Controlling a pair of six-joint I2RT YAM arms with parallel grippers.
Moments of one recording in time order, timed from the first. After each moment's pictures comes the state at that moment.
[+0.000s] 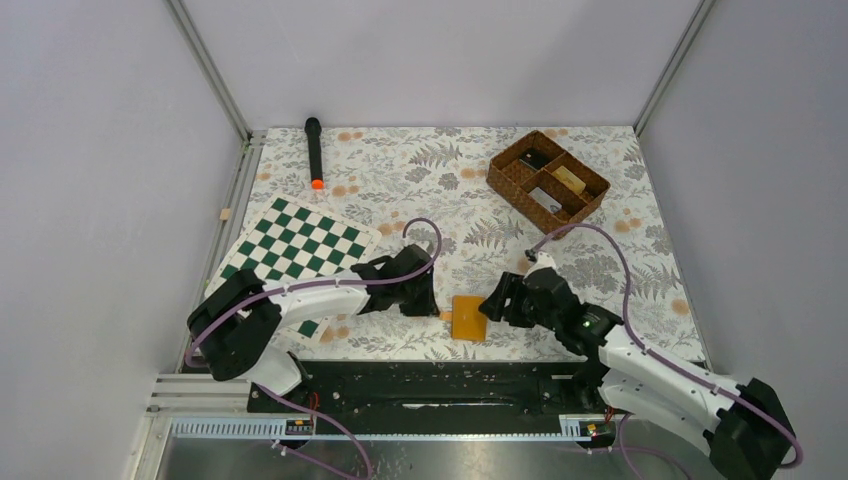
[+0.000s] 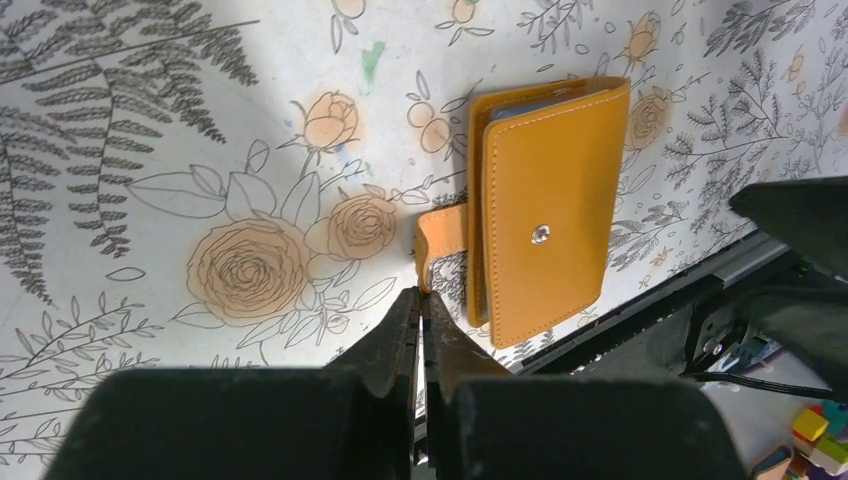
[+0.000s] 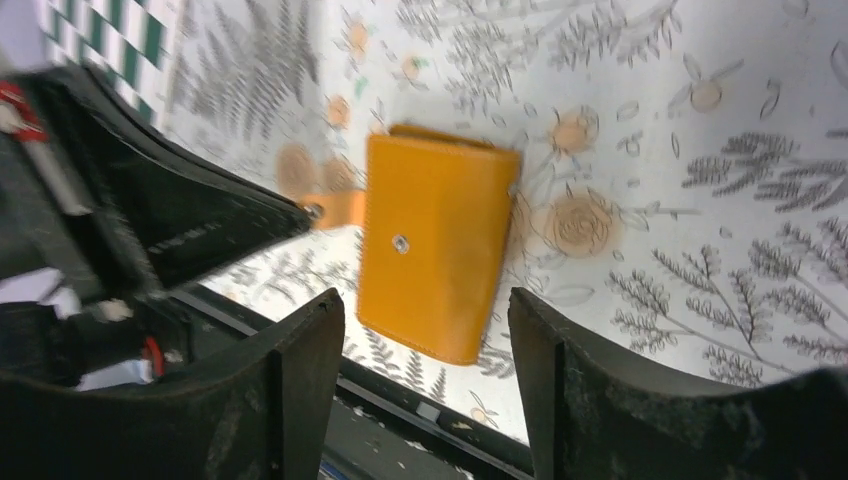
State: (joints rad) left arm -0.93 1.51 0.79 -0.24 0.07 -0.86; right arm 0.71 0.78 0.36 -0.24 -0.03 0.85
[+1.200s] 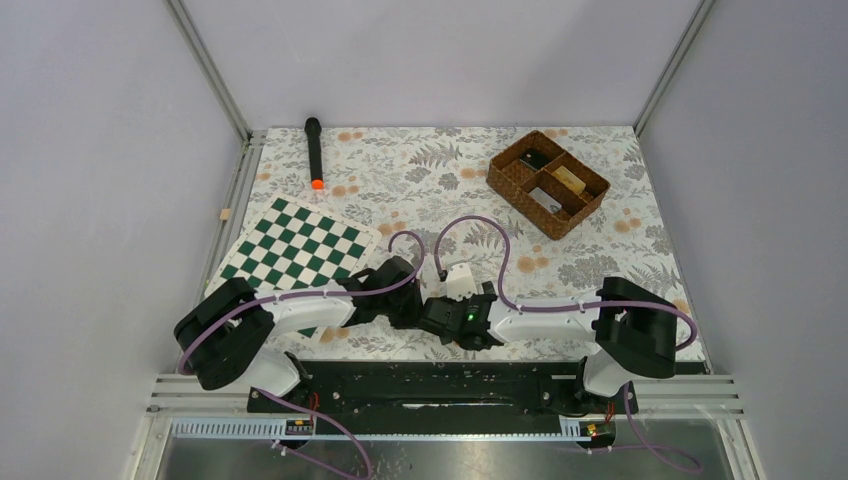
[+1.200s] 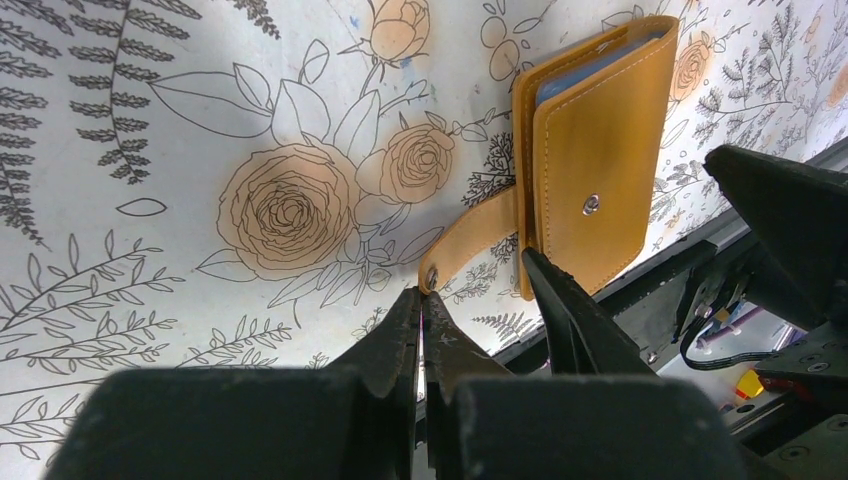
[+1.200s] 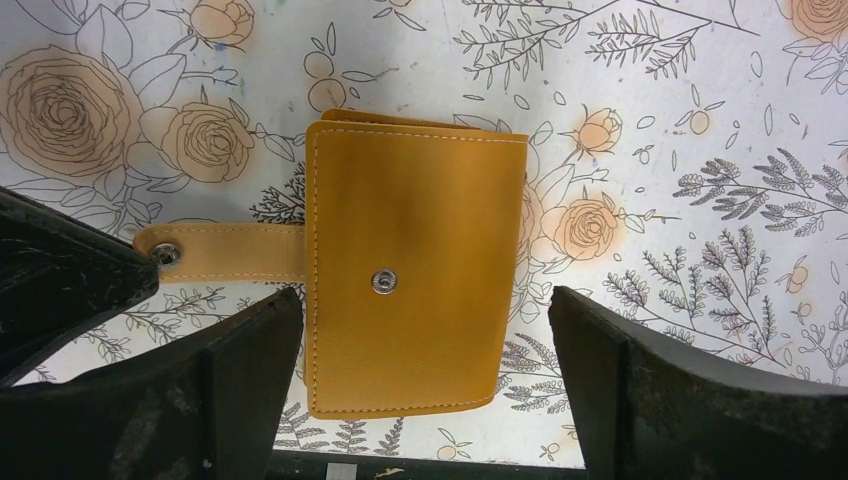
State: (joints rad) left arm -0.88 1.43 0.59 -0.09 0.18 -0.93; right arm 1.26 1.59 0.88 -0.63 0.63 0.88
